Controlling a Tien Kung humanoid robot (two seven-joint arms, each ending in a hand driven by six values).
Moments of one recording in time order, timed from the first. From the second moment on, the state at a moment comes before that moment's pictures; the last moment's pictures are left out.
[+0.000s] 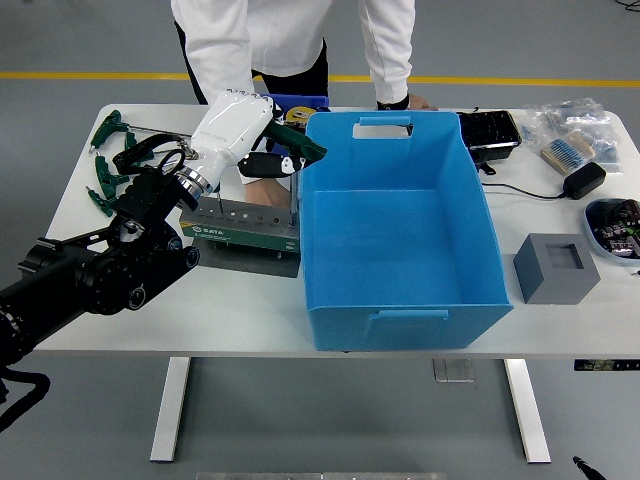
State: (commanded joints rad) left arm -0.90 0.17 -0.46 -0.73 1.79 0.64 -0.15; right arm 0.20 -0.18 0.18 0.23 -0.11 -0.25 0.02
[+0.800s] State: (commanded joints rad) left arm -0.94 0.22 -0.48 -0.82 1.83 0.58 -0.14; right arm 0.18 -0.17 0.18 0.23 -0.11 -0.25 0.02
